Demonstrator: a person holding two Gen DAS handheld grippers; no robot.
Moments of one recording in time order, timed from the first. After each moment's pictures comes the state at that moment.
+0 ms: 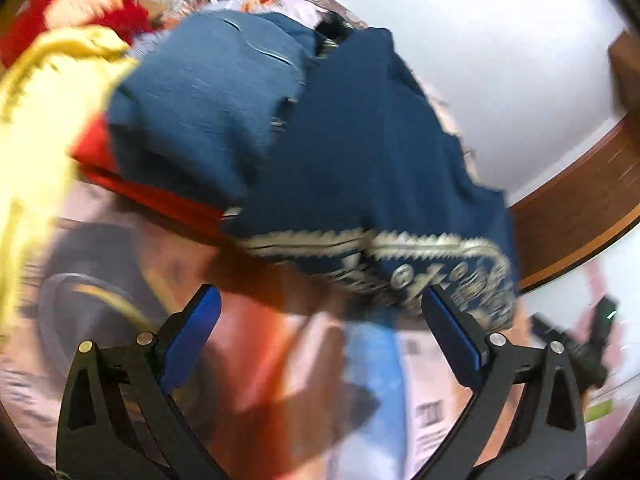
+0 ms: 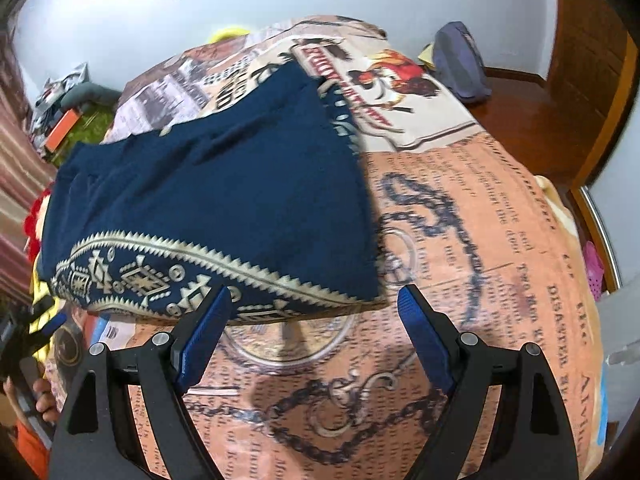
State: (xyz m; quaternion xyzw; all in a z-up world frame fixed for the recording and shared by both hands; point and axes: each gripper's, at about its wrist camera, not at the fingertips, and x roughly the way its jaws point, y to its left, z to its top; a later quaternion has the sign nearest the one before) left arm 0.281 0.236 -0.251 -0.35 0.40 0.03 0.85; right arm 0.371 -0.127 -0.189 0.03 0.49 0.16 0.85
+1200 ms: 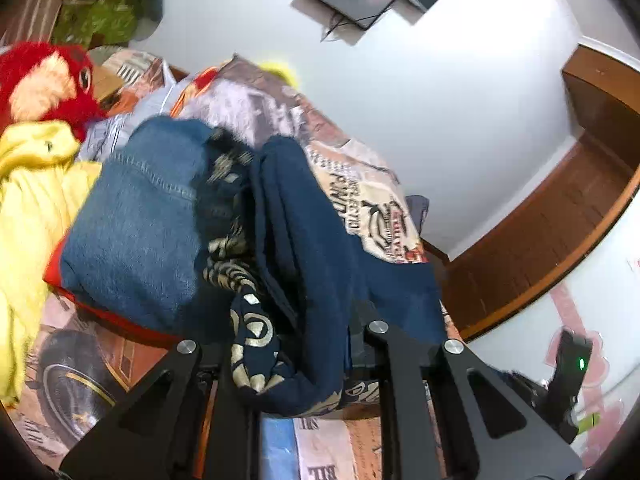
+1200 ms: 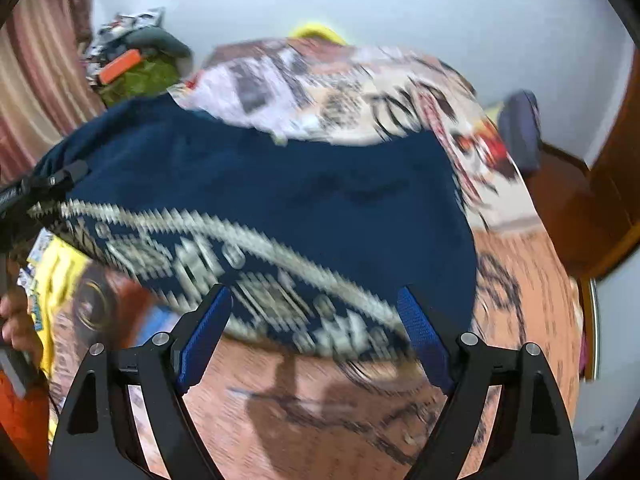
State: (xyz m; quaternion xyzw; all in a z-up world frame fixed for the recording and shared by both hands) left arm 0.297 0.213 -0.136 -0.32 0.30 0.01 0.90; right arm 0.347 -0.019 -0.129 -0.09 0.45 0.25 0.85
